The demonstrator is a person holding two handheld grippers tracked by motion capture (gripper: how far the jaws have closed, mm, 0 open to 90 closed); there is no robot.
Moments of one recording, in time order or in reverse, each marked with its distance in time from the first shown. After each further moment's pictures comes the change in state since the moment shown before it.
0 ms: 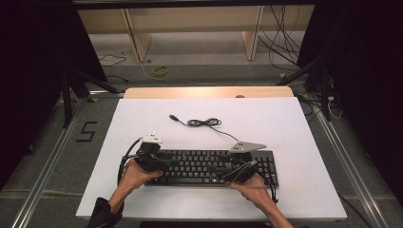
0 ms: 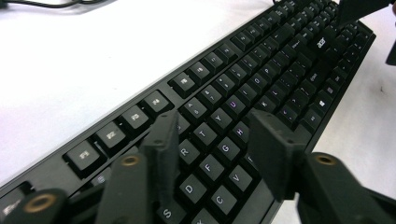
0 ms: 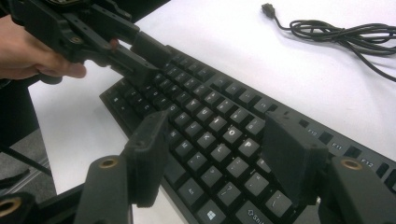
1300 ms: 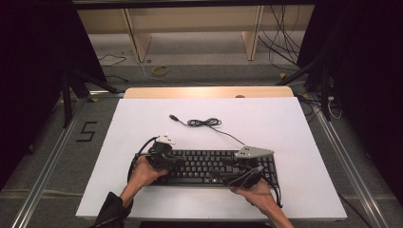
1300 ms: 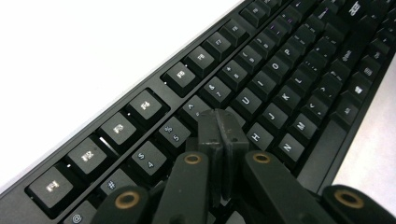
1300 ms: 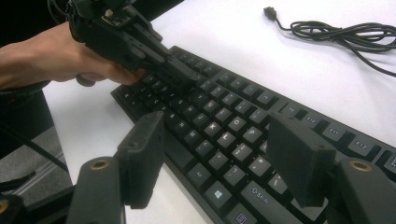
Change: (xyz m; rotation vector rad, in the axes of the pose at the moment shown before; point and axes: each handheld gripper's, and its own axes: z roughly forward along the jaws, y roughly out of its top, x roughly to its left) left arm -0.002 0.007 0.032 0.097 0.025 0.046; right arm 0.004 -0.010 -0.016 -0.026 0.014 0.002
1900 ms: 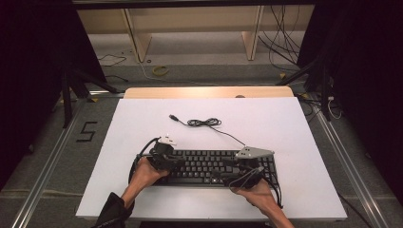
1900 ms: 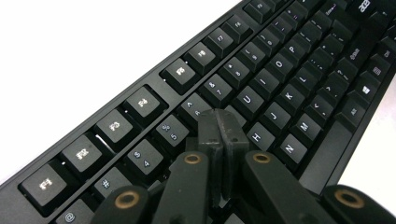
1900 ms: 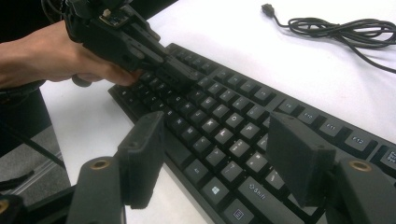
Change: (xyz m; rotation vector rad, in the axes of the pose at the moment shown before) left arm -0.004 0.001 -0.001 0.001 0.016 -0.011; right arm -0.001 -0.002 -0.001 0.007 -0.007 0.005
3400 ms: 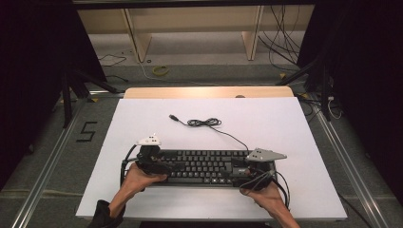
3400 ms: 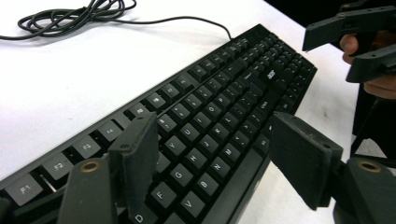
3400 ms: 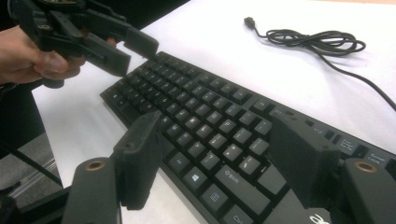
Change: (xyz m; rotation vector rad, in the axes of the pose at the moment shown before) left arm -0.007 -0.017 -0.039 -0.251 -0.170 -0.053; right arm -0.009 -0.010 -0.022 -0.062 -0.034 -0.012
